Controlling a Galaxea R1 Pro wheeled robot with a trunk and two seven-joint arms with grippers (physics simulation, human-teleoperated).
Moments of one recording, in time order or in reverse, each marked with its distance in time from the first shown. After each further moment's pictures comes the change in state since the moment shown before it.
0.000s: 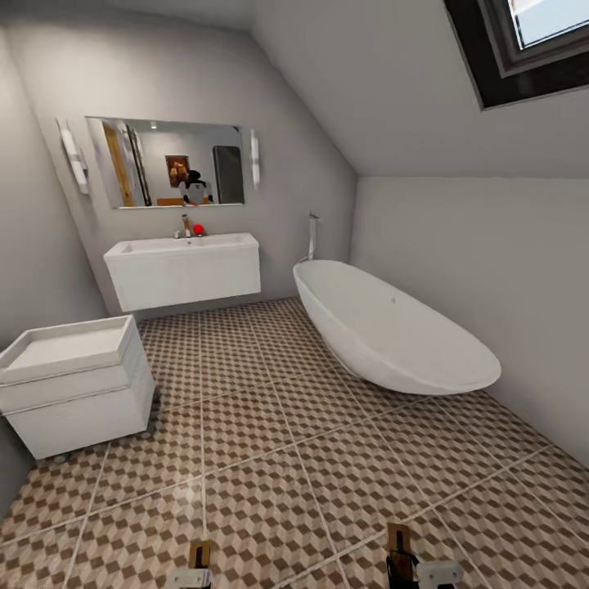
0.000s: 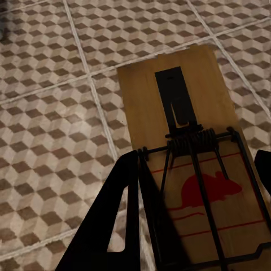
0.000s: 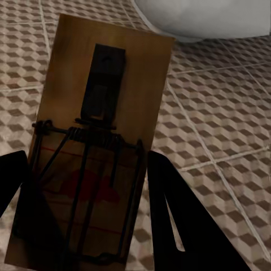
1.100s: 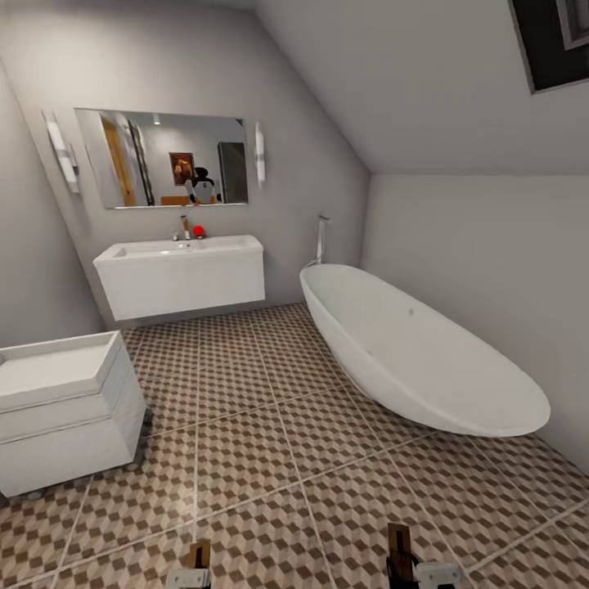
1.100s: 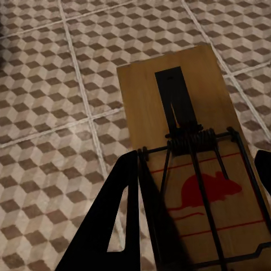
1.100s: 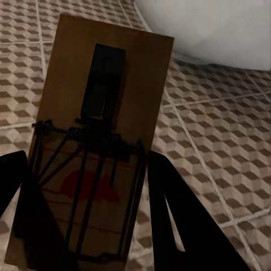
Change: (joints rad) left arm 0.000 0.000 0.000 0.000 0.000 0.002 0.000; right arm 0.000 0.000 0.000 0.000 0.000 0.000 0.000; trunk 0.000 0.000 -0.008
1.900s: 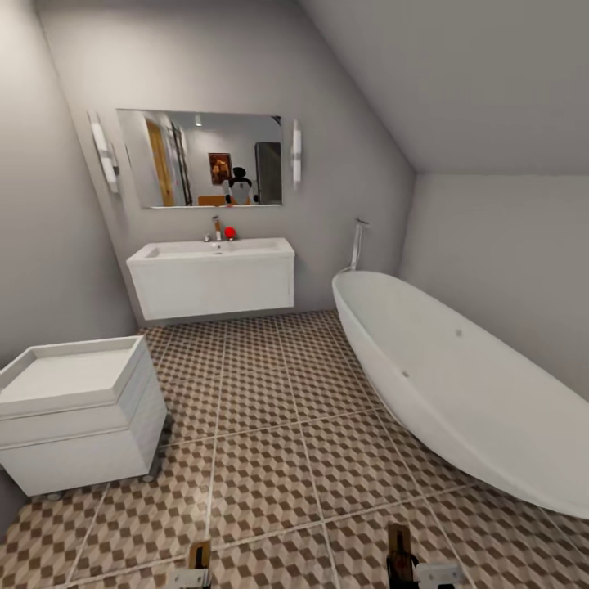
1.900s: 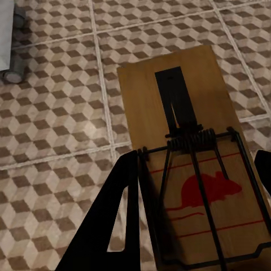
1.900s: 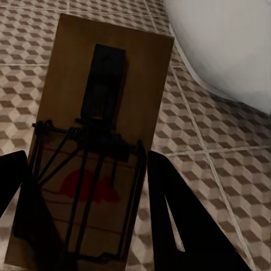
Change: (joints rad) left arm 0.000 0.000 0.000 0.000 0.000 0.001 0.000; right arm 0.000 0.000 0.000 0.000 0.000 -0.001 0.000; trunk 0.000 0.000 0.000
